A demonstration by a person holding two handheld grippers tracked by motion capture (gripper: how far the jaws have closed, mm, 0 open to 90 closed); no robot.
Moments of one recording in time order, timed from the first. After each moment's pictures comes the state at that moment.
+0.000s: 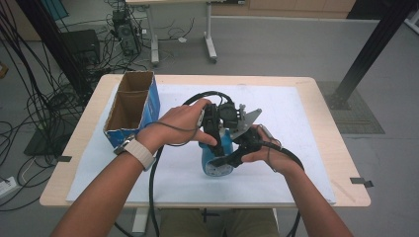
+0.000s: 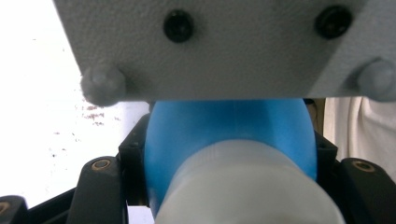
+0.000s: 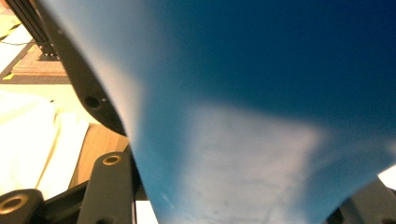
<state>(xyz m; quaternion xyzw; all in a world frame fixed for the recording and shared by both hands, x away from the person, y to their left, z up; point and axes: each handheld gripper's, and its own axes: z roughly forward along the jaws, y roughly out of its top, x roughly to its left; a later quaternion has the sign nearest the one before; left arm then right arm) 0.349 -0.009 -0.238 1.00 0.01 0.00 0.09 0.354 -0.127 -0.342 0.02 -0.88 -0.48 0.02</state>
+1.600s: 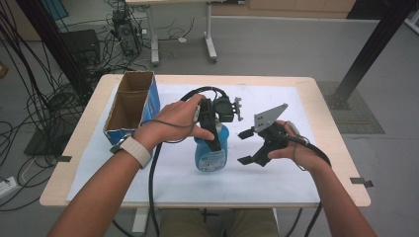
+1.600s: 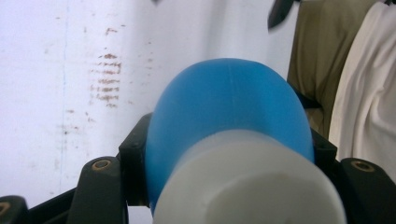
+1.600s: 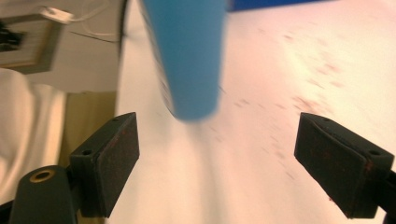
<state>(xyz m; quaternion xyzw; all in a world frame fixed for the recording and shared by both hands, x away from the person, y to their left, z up) 0.359 0.001 -0.228 0.99 0.07 0.01 0.09 0.362 -0.202 -0.328 -0.08 -0.91 -0.41 -0.02</state>
